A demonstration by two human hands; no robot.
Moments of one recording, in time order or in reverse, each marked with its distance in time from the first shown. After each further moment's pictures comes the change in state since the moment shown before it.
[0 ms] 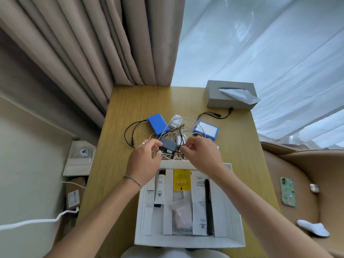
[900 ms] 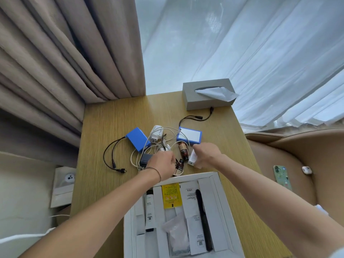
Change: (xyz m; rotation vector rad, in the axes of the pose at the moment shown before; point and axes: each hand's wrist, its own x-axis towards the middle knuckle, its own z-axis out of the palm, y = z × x) left_hand 0.085 0.045 0.098 0.353 -0.551 0.057; right_hand 0.096 0.148 0.024 -0.573 -0.341 0.031
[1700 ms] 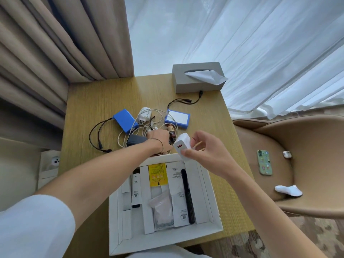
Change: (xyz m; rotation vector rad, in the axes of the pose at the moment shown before) left_hand 0.053 0.024 0.034 0.415 -0.107 -0.002; right_hand -0.166 -0.018 -0.053 1.068 0.277 0.000
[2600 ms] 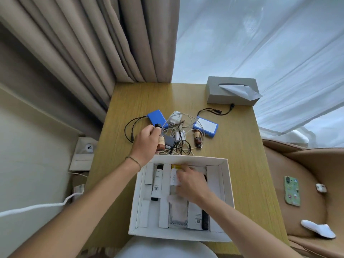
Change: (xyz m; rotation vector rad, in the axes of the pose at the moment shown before) left_hand -0.160 -0.075 -0.038 -1.348 0.482 -0.261; right_hand 0.000 0.058 0.141 -0.865 -0.291 -0.321
